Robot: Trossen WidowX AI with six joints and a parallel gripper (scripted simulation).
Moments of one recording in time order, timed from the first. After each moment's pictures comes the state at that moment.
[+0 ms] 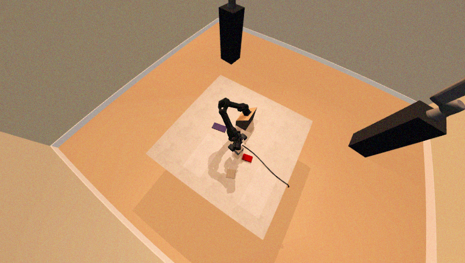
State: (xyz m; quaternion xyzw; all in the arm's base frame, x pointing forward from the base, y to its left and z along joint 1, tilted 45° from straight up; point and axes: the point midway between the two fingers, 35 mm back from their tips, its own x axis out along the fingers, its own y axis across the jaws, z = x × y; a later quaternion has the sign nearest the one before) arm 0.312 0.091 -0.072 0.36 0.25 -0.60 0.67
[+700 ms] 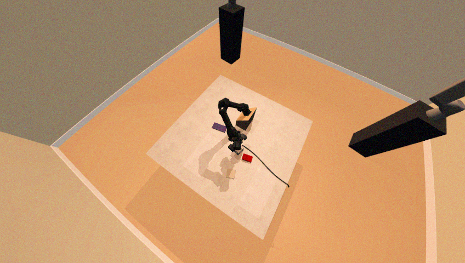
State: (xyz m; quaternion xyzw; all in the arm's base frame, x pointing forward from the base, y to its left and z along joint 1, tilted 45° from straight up) arm 0.312 0.090 -0.074 0.36 0.25 -0.60 0.67
